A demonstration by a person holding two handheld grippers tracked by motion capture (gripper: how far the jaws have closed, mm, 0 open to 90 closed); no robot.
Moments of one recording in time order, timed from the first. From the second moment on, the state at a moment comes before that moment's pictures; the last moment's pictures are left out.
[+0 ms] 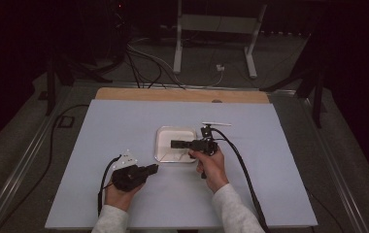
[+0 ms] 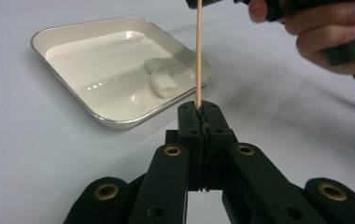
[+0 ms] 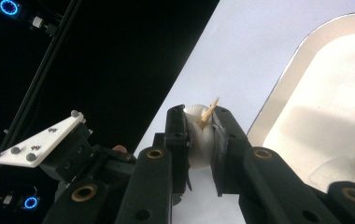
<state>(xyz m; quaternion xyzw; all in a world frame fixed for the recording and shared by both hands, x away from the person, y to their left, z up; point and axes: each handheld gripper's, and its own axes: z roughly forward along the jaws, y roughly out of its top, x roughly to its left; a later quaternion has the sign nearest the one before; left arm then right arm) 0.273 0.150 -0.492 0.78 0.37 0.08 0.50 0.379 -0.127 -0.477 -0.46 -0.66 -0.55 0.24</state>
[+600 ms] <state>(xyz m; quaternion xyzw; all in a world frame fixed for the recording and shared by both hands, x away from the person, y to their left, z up) 0.268 0.161 -0.493 0.81 0.36 0.10 0.45 0.386 -0.142 -0.472 -0.48 -0.64 -0.56 0.22</state>
